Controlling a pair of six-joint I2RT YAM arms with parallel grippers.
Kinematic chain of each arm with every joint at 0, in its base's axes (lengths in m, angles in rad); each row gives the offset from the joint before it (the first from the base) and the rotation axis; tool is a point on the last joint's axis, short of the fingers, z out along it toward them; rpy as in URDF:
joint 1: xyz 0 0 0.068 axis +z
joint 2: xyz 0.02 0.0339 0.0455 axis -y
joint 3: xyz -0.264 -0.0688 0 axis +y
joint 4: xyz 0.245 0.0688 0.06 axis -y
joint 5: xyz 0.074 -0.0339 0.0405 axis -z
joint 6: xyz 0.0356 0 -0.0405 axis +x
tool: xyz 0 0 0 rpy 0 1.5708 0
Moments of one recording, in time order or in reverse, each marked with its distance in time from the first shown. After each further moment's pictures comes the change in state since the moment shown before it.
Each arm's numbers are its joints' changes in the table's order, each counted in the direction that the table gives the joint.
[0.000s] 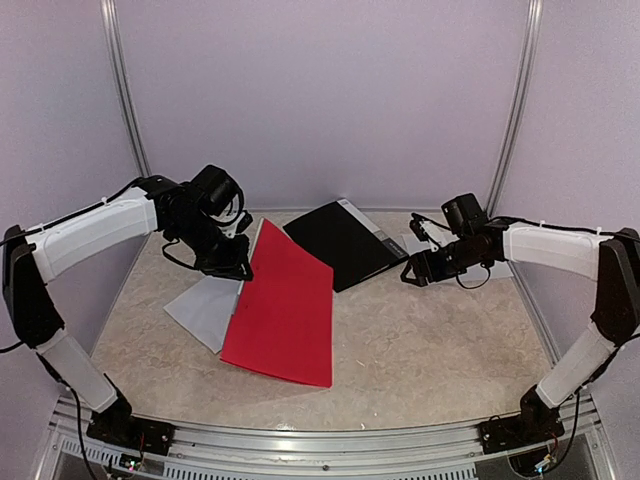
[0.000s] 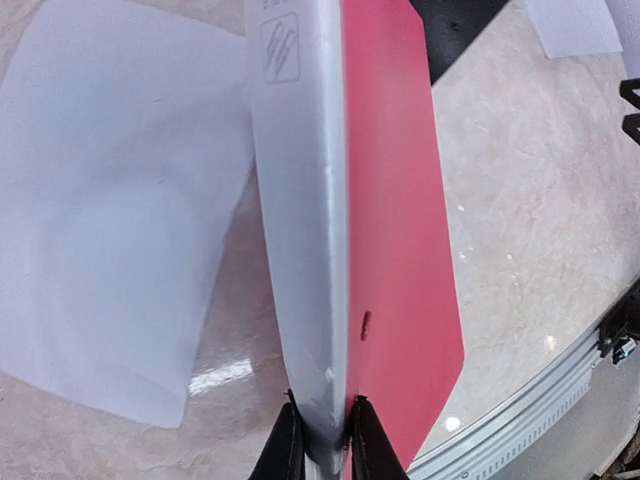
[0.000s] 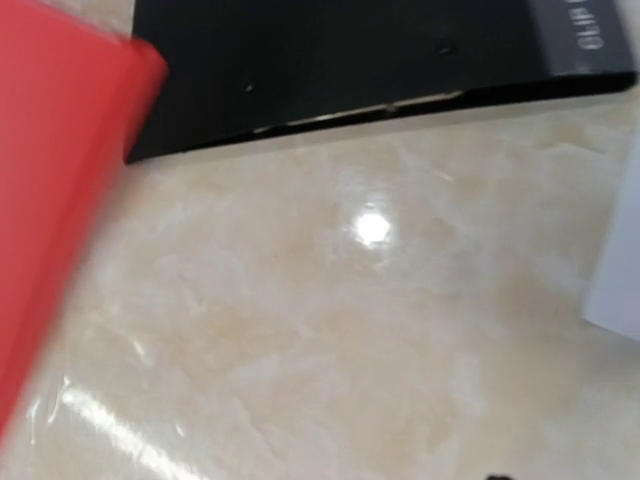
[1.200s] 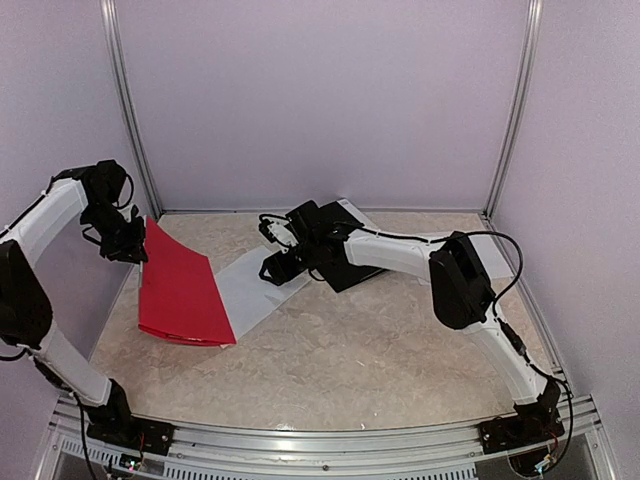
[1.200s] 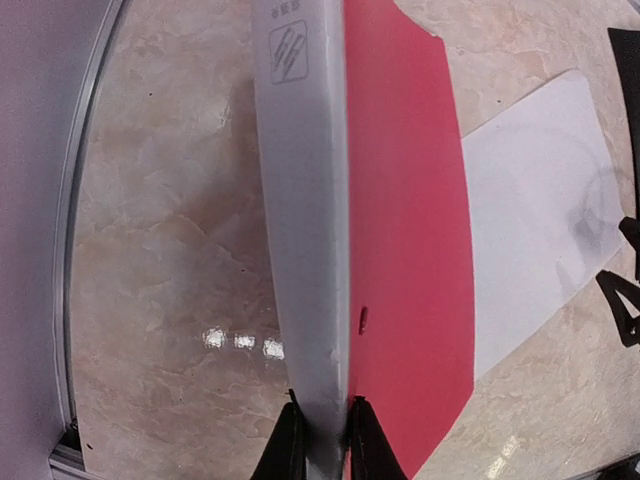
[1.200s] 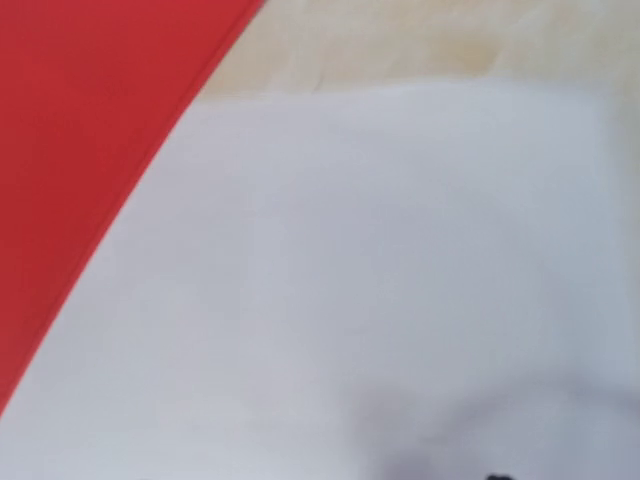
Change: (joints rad) left arm 0.708 0.111 -0.009 -0.260 -0.072 0.195; right arm 0.424 -1.022 -1.186 0.074 0.030 0.000
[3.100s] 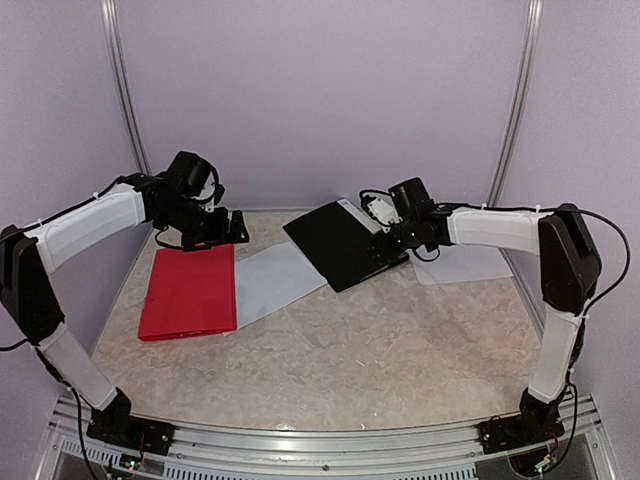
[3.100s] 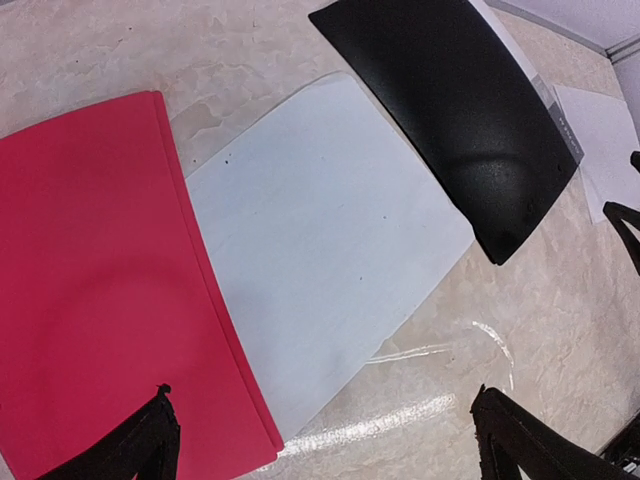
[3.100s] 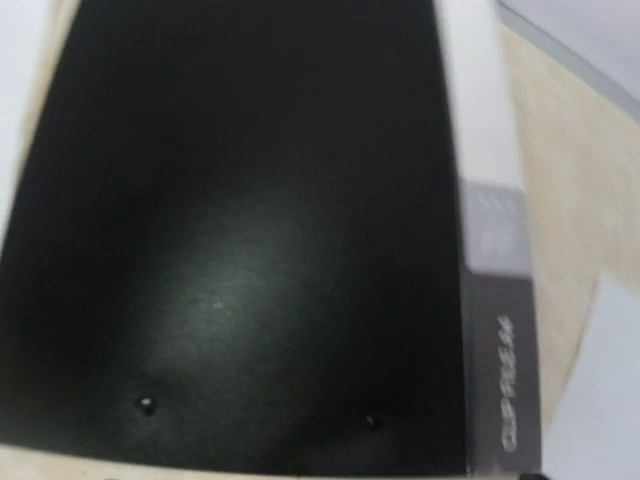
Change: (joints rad) left arm -0.498 -0.103 0.025 0.435 -0.051 -0.171; right arm -0.267 0.663 0.860 0.133 0.352 -0.221
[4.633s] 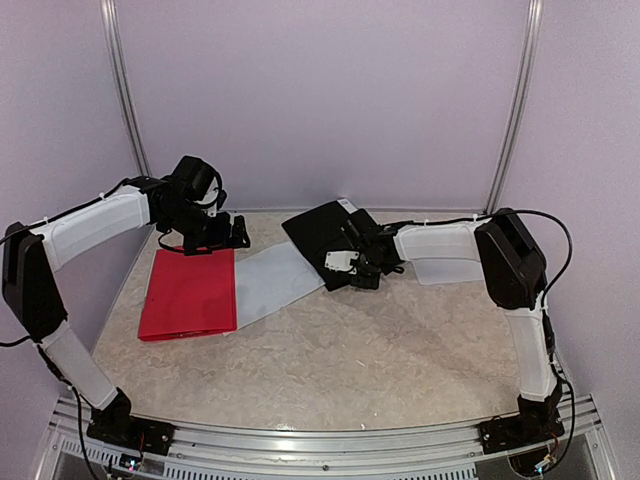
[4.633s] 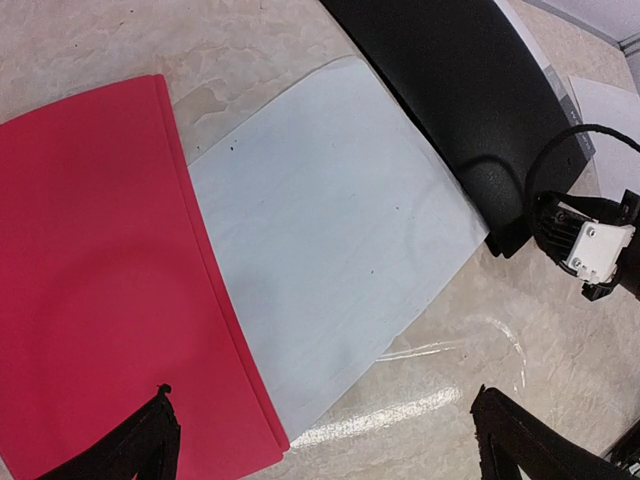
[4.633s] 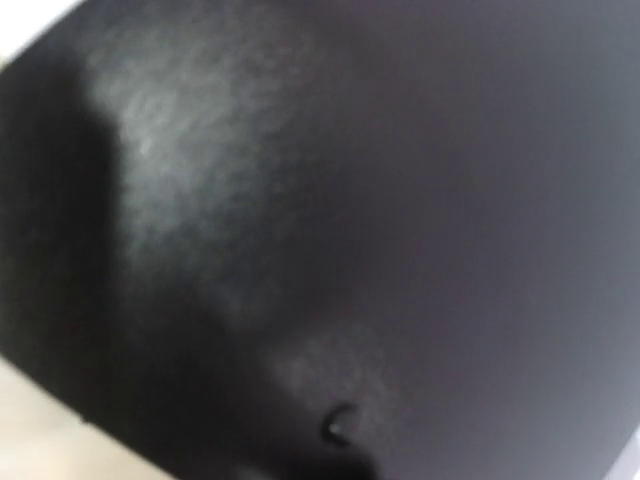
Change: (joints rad) left arm -0.005 -0.023 0.011 0.001 -0.006 0.004; right arm 0.140 -0.325 -0.262 -0.204 0.178 -0.642
